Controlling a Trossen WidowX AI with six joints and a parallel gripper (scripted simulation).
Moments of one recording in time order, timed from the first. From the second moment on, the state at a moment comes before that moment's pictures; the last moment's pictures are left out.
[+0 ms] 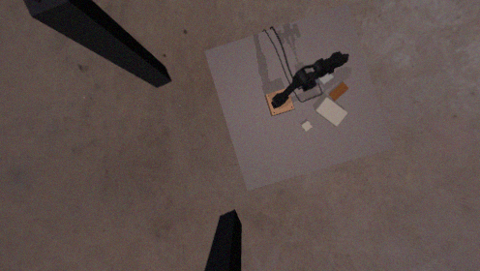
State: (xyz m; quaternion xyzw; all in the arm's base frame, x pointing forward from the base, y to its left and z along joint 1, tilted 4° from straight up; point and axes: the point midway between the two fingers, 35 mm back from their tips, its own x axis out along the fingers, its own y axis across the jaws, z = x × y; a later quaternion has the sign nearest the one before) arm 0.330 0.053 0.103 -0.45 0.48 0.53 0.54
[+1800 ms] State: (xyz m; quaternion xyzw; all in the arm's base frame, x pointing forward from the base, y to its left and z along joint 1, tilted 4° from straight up) arm 0.330 0.054 0.098 -0.45 0.47 0.53 0.54
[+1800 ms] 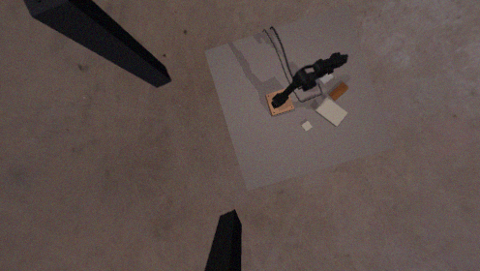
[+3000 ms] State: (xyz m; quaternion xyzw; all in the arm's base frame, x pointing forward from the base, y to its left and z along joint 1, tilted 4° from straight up) arm 0.330 0.055 0.094 -0.45 0.47 0.53 0.55
